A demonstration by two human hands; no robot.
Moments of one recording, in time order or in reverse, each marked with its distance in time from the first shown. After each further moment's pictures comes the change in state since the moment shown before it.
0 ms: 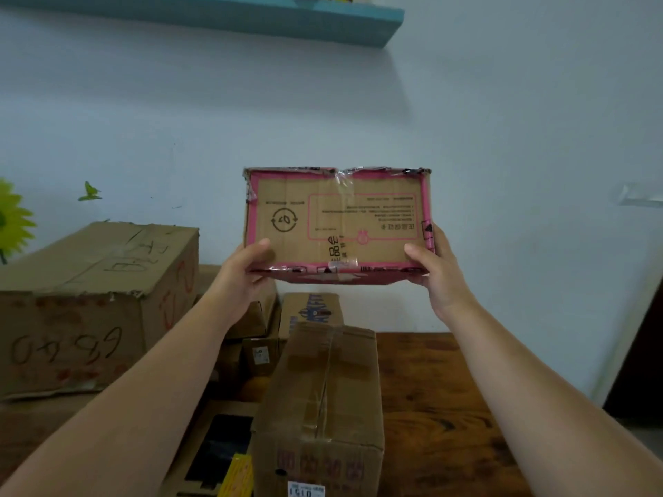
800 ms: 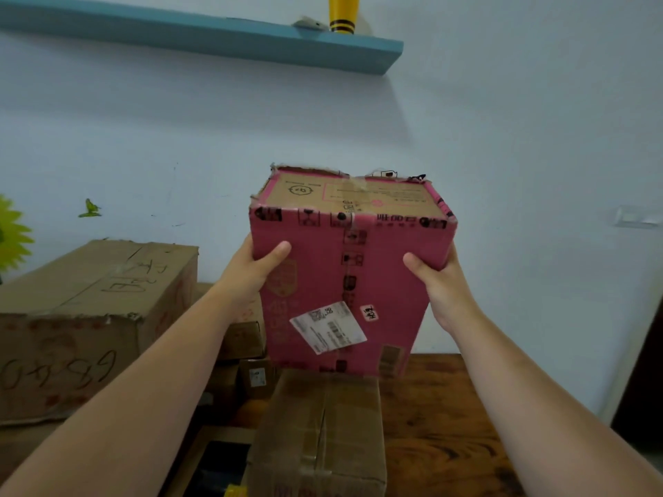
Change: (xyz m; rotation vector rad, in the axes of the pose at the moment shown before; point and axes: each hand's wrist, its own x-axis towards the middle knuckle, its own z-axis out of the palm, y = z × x) left_hand 0.028 0.020 0.008 0.317 -0.132 0.247; right_hand 0.024 -0.006 -0.002 0.083 0.093 -0.041
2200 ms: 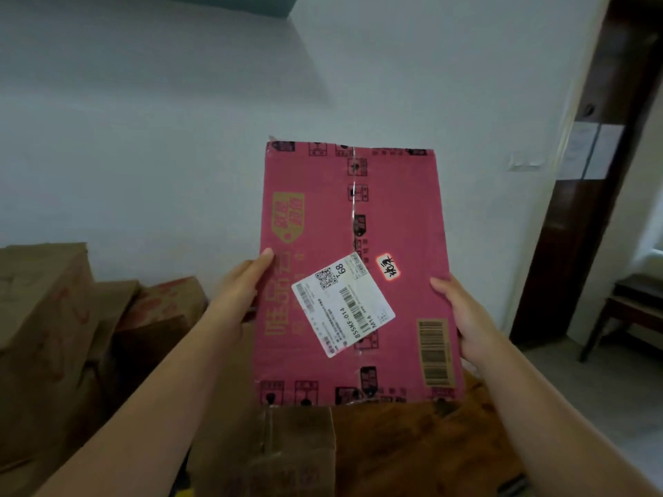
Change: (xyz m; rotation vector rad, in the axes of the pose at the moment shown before) left_hand -0.012 -0.044 0.085 -0.032 -0.119 -0.406; right_hand -0.078 0.014 -0.110 0.017 0.230 0.411
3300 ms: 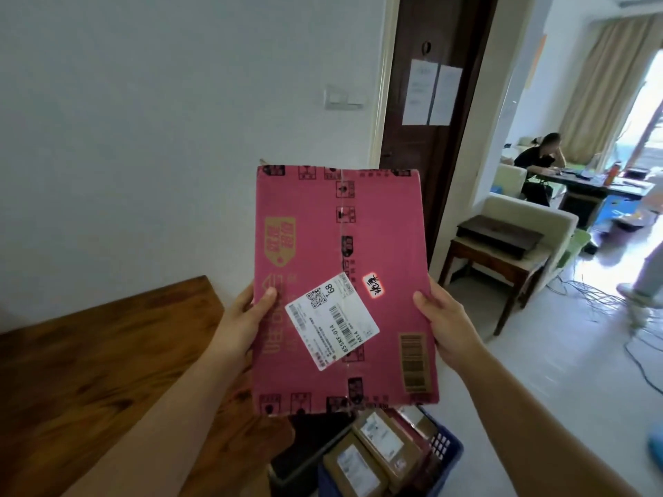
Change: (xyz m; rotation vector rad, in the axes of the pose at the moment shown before) left_hand -0.020 -0.143 0.525 -0.148 -0.256 -0.196; right_hand 0.022 -0.009 -0.515 -0.183 0.253 -0.071
